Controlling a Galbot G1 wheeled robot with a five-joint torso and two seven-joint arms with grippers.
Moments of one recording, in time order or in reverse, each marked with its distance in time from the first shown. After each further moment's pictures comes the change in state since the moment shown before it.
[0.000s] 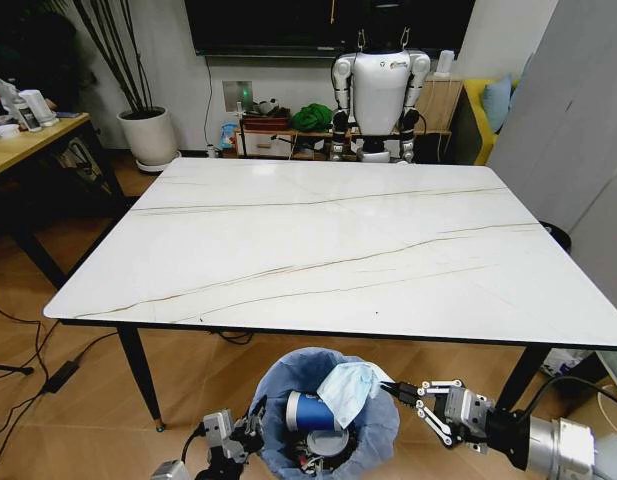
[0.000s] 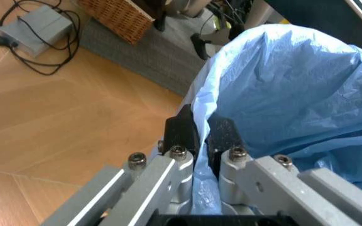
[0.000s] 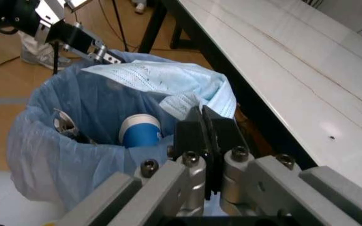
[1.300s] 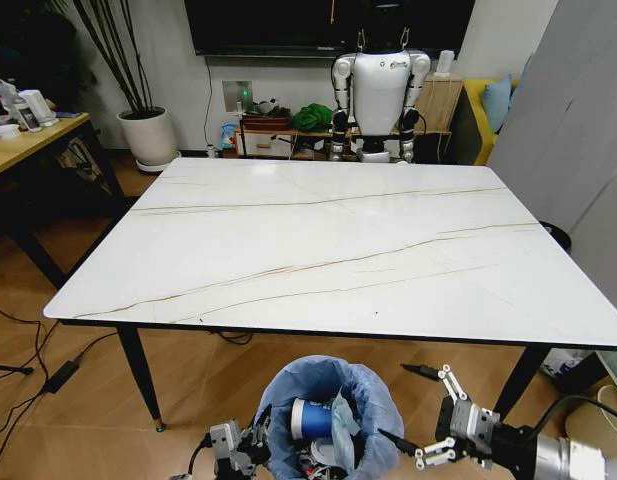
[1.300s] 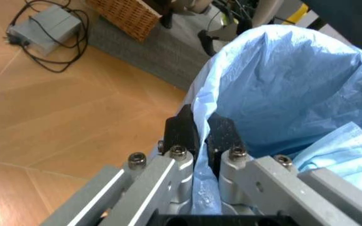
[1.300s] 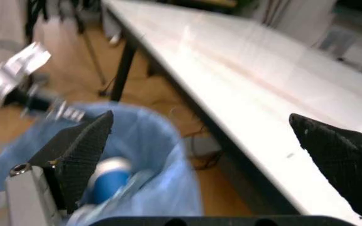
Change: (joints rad) left arm 0.042 -0.057 0.016 0.011 0.096 -0.014 0.008; right arm -0.015 0.061 0.007 0.008 0.020 0.024 -0.007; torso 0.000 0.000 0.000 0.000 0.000
